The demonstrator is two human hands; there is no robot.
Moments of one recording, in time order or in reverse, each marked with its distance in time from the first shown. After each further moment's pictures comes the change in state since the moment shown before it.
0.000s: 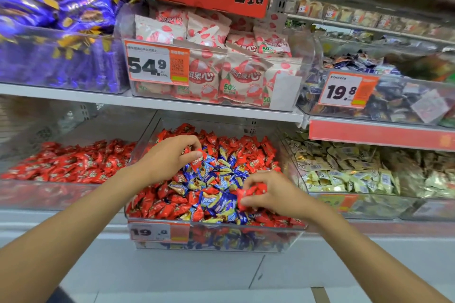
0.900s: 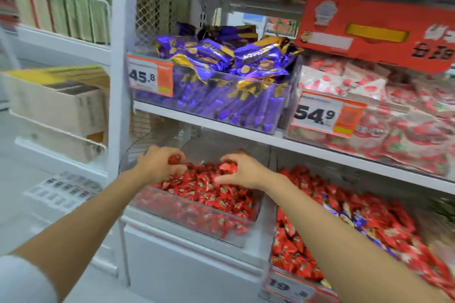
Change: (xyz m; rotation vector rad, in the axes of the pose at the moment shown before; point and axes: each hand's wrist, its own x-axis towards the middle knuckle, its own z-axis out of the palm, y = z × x) left_hand -0.119 -0.243 -0.131 0.167 0.158 -0.583; right_hand 0.249 -0.199 0.134 -0.188 -0.089 -0.251
